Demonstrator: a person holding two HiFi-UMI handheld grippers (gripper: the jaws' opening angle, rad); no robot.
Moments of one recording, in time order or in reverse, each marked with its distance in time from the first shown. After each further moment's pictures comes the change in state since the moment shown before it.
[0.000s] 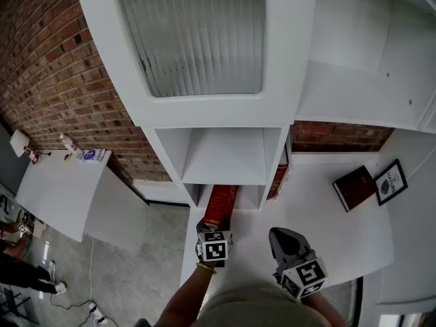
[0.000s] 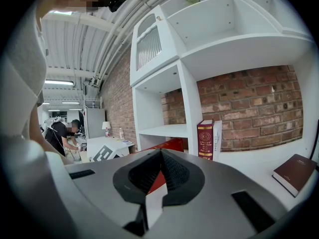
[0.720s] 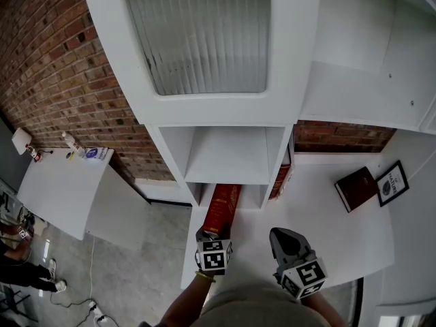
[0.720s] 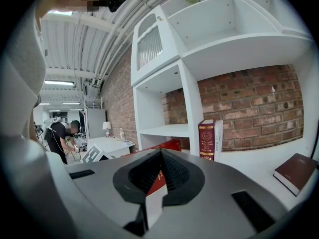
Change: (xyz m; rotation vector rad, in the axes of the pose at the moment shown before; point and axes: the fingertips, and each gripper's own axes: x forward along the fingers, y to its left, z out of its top) left arm -0.029 -0.002 -0.013 -0.038 -0.005 -0.006; right arm 0.001 0.004 0.000 0.004 0.004 0.007
